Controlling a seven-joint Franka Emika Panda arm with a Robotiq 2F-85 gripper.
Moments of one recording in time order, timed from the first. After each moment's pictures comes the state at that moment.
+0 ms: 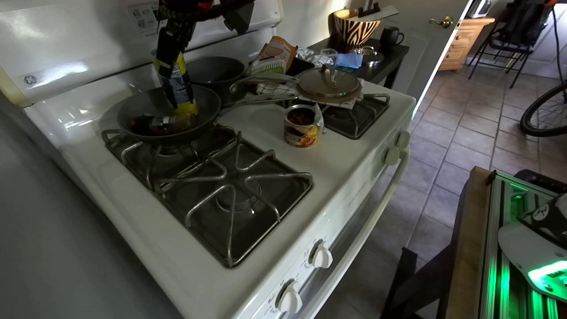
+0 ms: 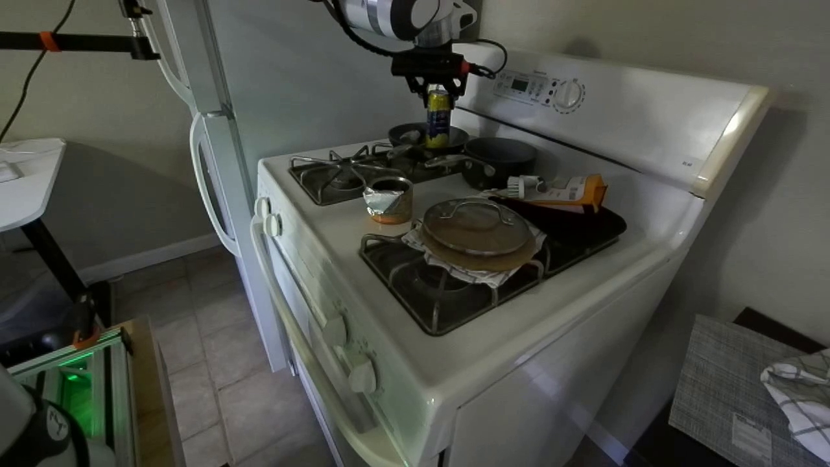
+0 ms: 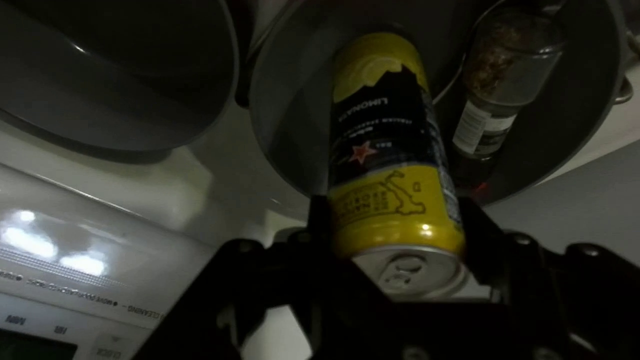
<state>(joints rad) 0.13 0.53 0.22 -1.44 0.01 2.48 -0.38</state>
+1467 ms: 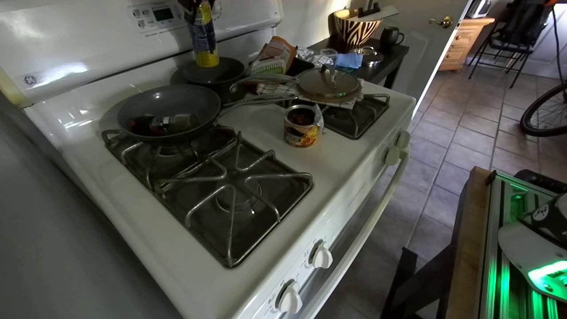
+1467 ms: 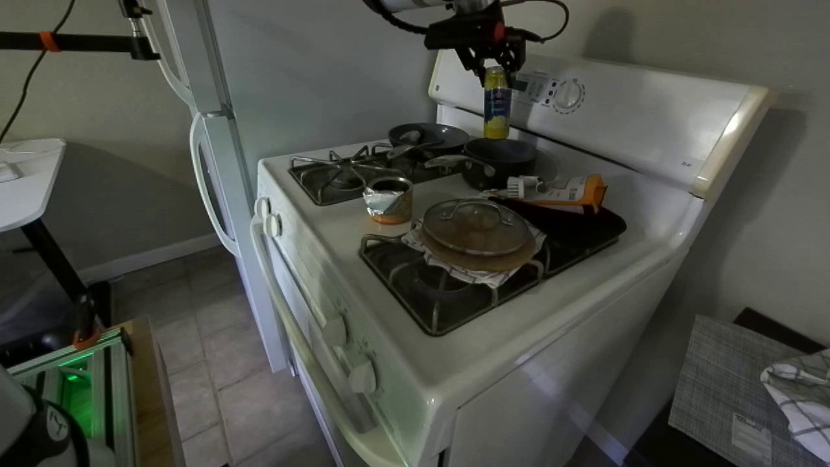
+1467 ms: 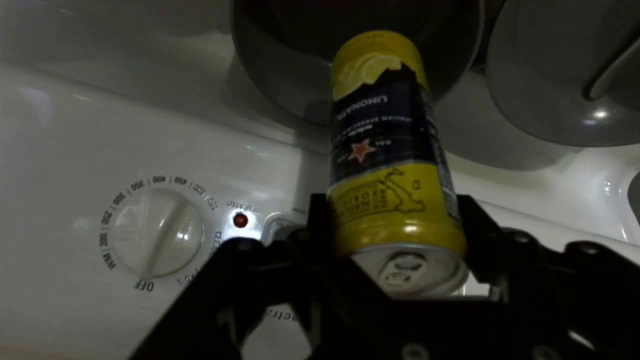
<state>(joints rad) 0.16 0.50 0.03 -1.37 -0.16 2.47 0.00</state>
